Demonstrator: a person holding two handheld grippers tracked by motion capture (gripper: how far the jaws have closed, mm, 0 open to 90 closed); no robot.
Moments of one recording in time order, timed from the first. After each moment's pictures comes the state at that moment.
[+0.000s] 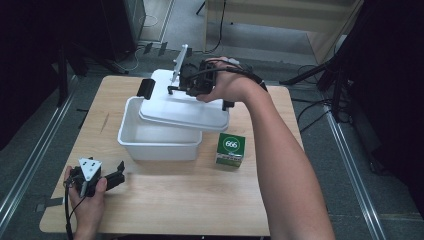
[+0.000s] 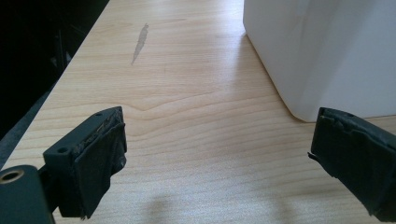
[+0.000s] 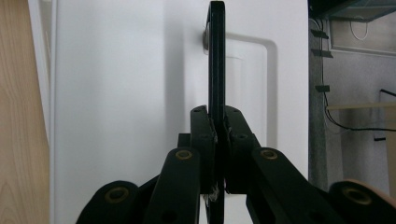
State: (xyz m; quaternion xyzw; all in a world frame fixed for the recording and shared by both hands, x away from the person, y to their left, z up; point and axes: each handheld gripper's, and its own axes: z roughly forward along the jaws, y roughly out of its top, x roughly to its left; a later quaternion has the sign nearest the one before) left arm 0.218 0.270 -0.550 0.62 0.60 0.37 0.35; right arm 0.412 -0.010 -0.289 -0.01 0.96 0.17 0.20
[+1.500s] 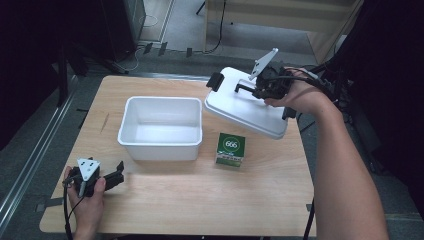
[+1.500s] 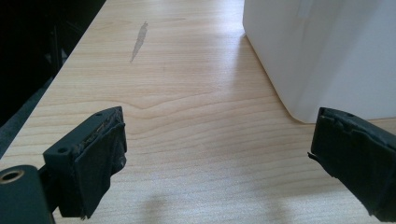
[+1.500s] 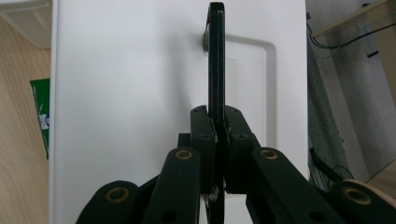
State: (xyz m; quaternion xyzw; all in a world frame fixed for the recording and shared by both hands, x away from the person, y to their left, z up) left arm 0.218 0.273 -0.551 0.61 0.61 0.37 0.36; right arm 0.425 -0.180 -0.298 0.14 0.95 0.17 0.22
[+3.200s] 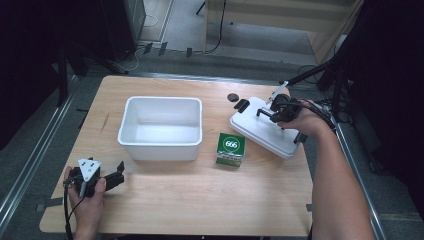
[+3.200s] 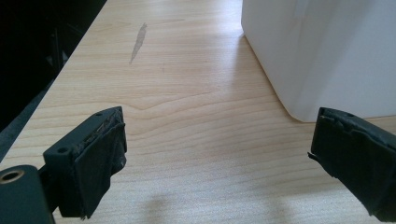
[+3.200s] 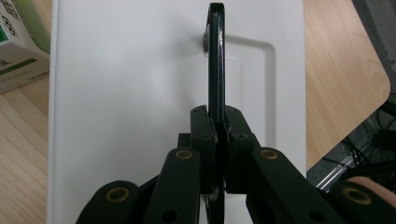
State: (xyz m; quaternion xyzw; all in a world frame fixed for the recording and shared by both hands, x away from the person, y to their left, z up) left arm 0.217 0.272 -0.551 0.61 0.60 0.37 0.35; right arm 0.459 -0.251 -0.418 0.25 0.95 0.11 0.17
